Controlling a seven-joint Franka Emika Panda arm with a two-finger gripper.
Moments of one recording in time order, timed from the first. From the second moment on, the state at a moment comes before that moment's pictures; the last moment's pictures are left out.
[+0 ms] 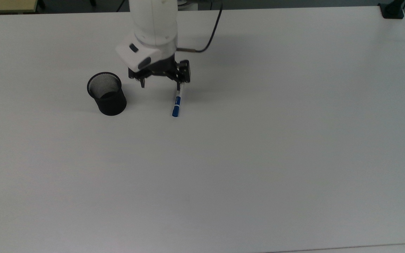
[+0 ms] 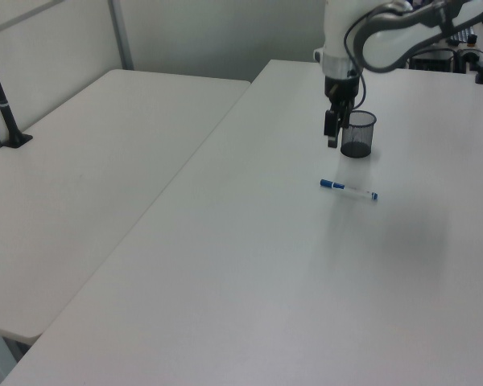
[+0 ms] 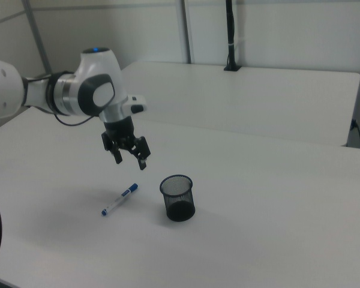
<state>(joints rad) 0.01 0.21 0.04 -1.86 -0.09 2.09 0.11</state>
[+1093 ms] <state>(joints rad) 0.04 0.36 0.06 -1.92 -0.20 2.29 0.42</state>
